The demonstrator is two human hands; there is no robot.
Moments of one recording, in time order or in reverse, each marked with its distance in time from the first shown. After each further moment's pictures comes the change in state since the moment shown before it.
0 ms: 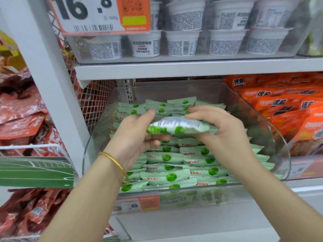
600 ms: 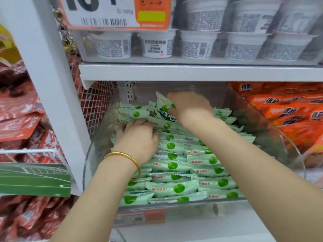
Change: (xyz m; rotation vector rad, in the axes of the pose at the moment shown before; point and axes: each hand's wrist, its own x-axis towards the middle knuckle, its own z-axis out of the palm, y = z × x) left_hand 0.048 -0.026 -0.021 1.426 0.051 0.314; right_hand 0.105 -0.010 0.059 -0.817 -0.383 0.104
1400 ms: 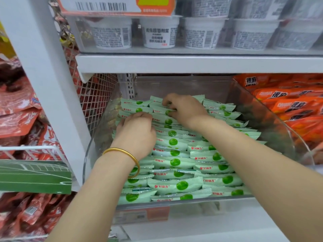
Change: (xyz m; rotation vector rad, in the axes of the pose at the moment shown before) left_hand -0.001 0.000 -0.010 -0.042 -0.004 -0.029; right_hand 0.008 0.014 0.042 0.292 -0.090 -0.088
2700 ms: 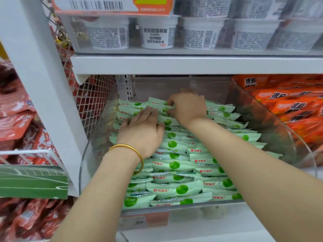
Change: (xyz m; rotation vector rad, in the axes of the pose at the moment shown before) left_hand 0.015 0.002 0.010 0.029 -0.106 0.047; right_hand 0.012 0.001 0.005 -0.228 0.200 0.118
